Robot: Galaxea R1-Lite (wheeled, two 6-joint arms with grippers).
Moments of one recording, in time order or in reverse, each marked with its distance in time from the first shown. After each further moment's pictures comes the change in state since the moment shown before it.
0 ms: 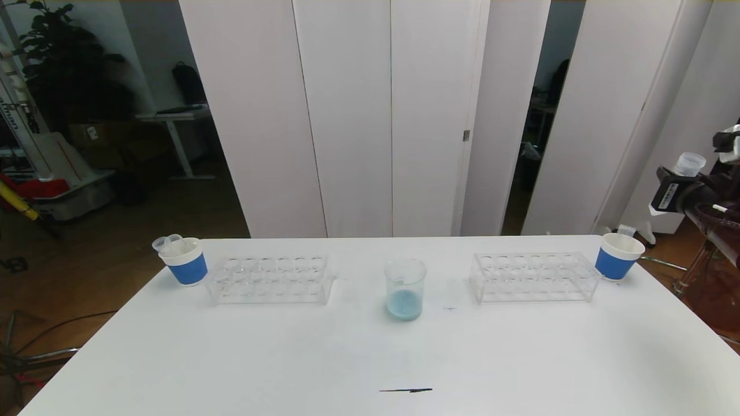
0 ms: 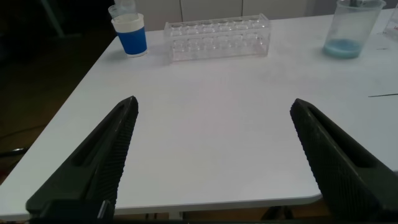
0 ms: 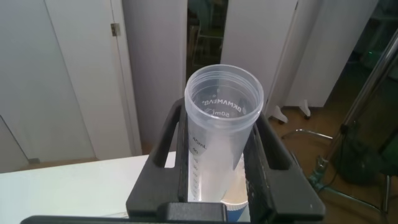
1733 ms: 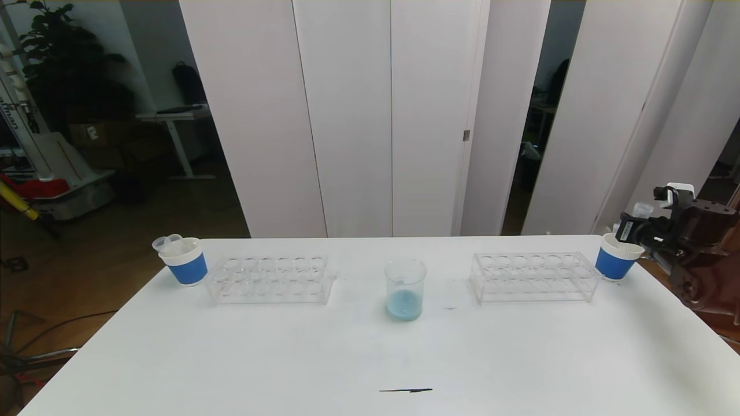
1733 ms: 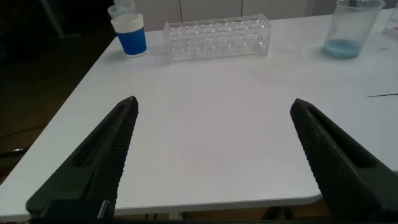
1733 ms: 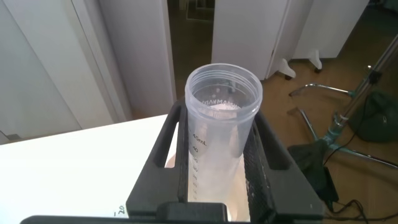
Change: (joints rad) left arm 0.000 0.000 0.000 0.000 -0.001 0.000; right arm -0.129 0.505 -0.326 -0.004 0.100 0.061
